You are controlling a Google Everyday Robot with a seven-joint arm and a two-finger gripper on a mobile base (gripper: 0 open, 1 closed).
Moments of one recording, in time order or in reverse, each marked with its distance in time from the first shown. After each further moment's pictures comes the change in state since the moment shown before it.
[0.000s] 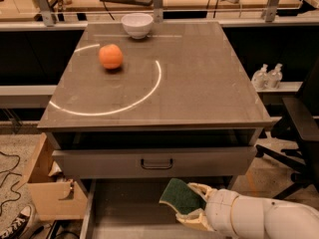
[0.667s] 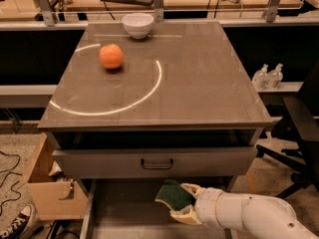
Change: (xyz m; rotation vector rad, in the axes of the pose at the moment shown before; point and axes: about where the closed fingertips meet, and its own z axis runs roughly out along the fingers) arm 0.039 -0.013 0.061 -0.025 0.010 0.023
